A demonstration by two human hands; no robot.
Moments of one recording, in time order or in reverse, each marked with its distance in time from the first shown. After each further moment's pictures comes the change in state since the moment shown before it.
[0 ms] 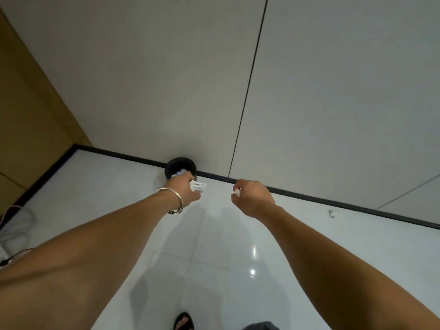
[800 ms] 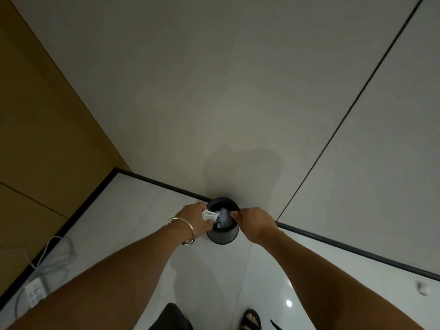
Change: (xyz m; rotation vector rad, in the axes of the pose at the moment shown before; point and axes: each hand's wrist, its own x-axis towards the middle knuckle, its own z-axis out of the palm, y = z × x) left_hand 0.262 -0.110 -0.120 0.004 -0.059 -0.148; right_hand 0.340 -0.141 0.042 -0.368 -0.305 -0.333
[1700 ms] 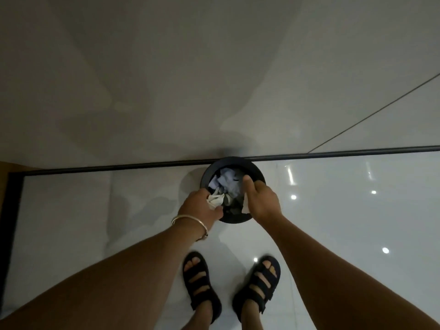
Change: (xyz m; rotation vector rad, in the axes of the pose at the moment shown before) left_hand 0.387 -0.176 0.212 0.053 -0.329 0.027; right_hand 0.365 0.045 0.278 1.139 0.177 0.852
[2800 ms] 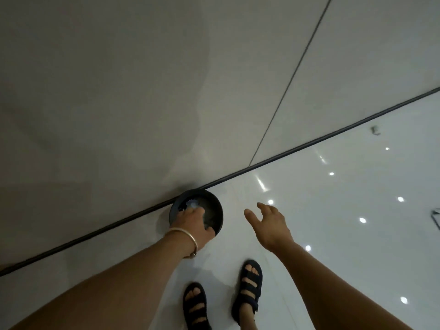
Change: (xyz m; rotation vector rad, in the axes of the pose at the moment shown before) left_hand -0.076 0.124 -0.042 0.520 -0.200 0.325; right_hand -0.137 0.038 -0.137 -0.019 0.180 0.167
